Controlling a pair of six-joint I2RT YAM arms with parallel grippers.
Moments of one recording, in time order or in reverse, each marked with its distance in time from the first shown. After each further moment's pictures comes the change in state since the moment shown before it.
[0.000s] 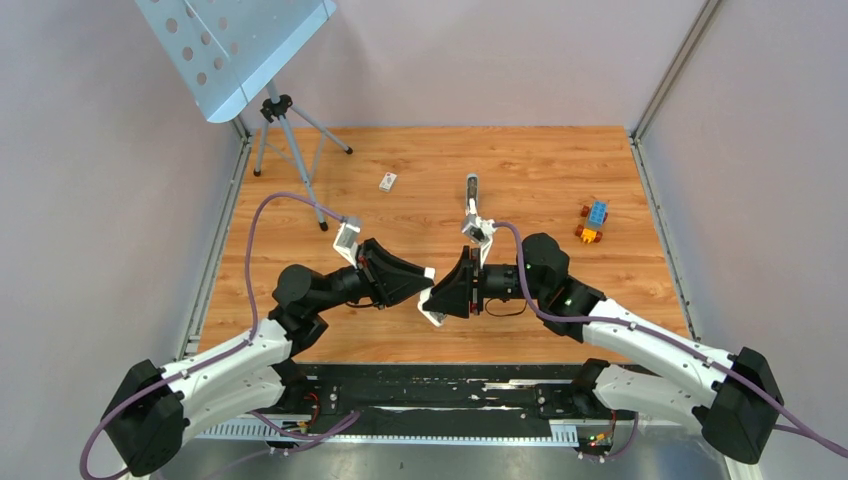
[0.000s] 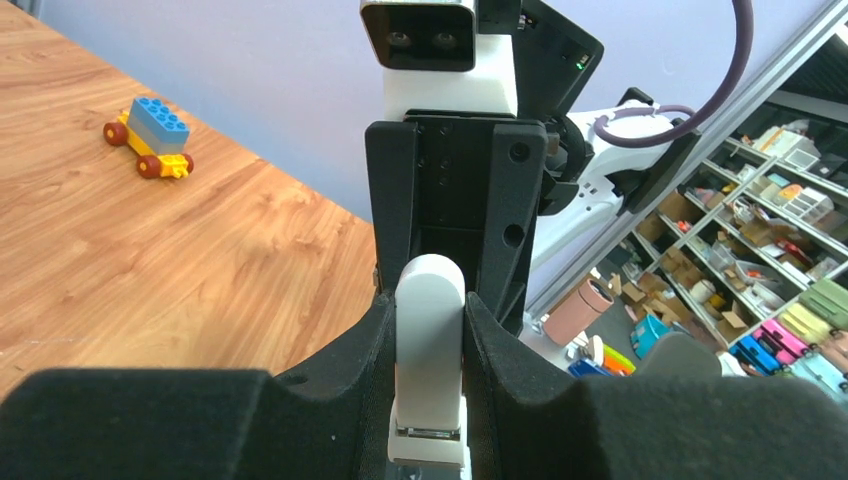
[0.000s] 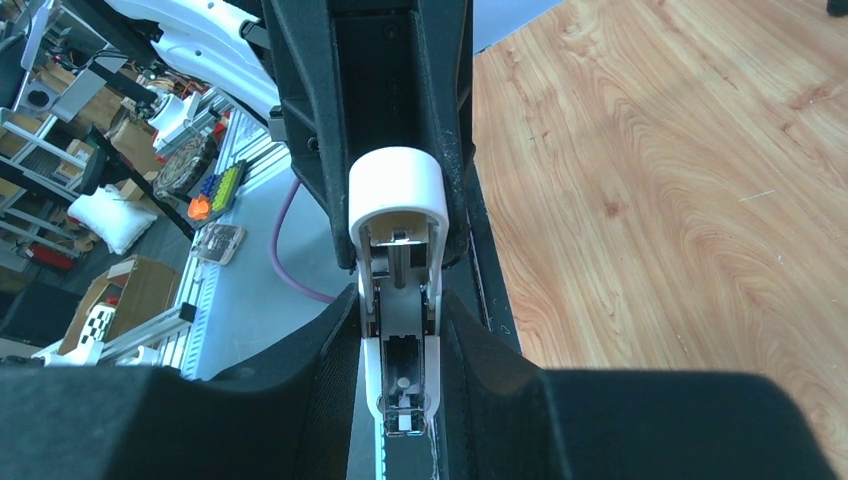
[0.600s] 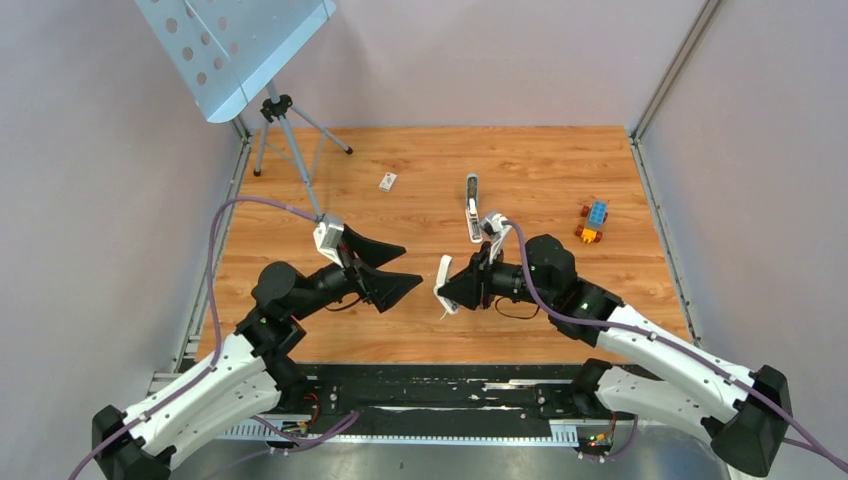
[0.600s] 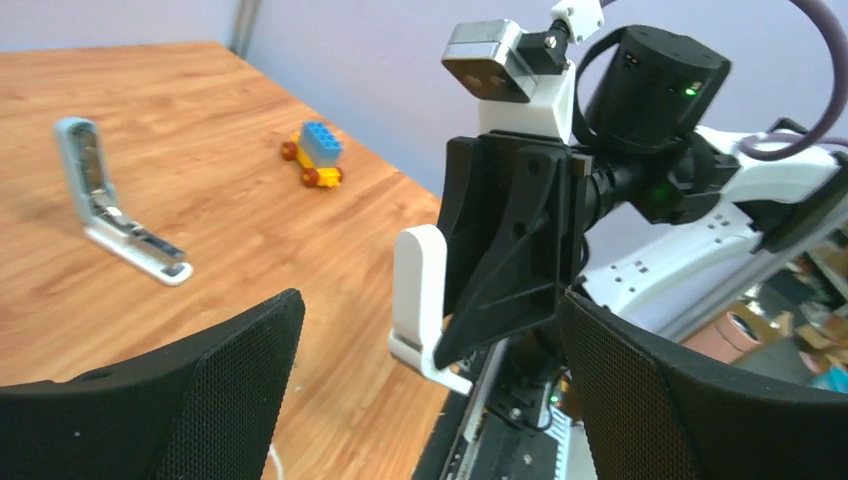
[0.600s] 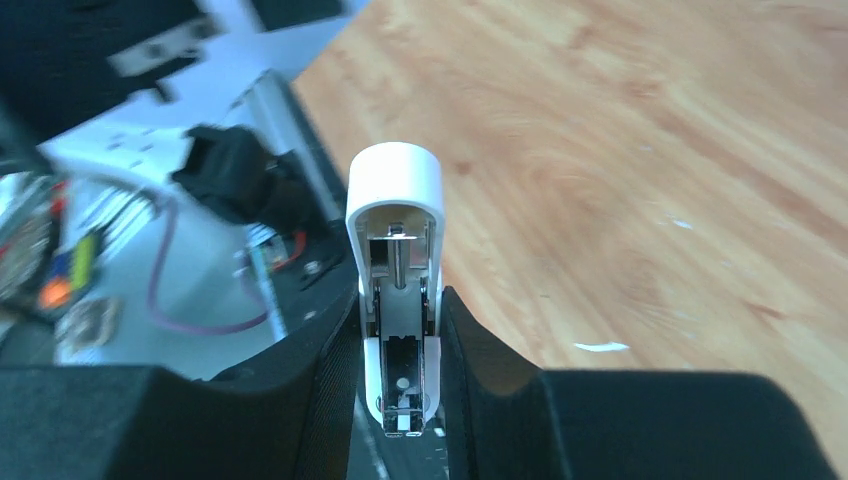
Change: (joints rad) left arm 0.000 -0.234 0.080 -0.438 -0.193 0.209; right arm 0.000 -0.089 0.023 -0.250 0.260 -0.047
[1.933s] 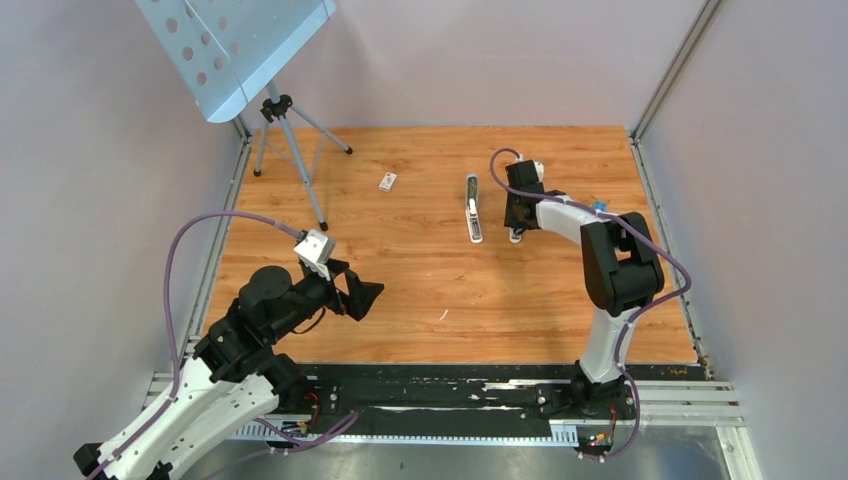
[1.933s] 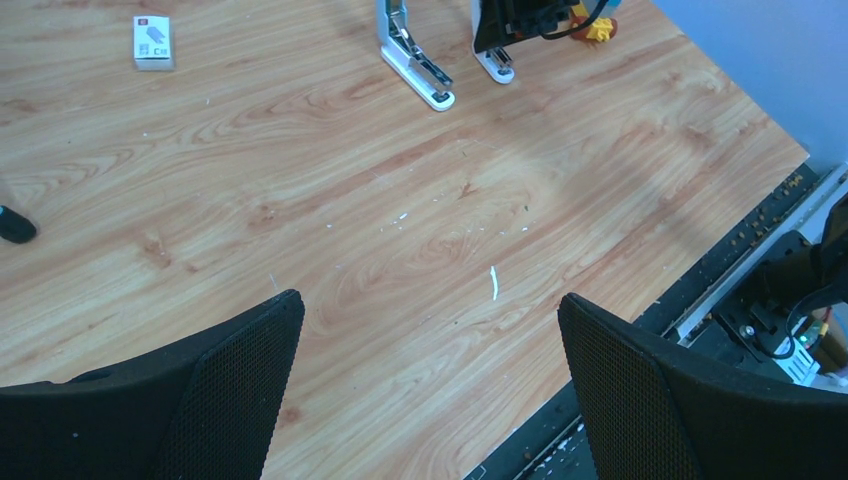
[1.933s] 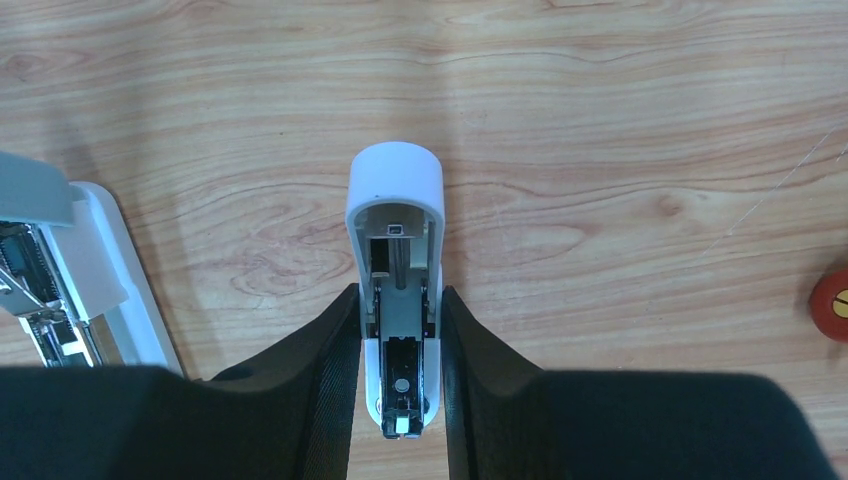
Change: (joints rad) left arm 0.000 -0.216 0.190 -0.875 -0.386 0.327; right arm -0.552 0.995 0.534 -0.254 0.661 -0.130
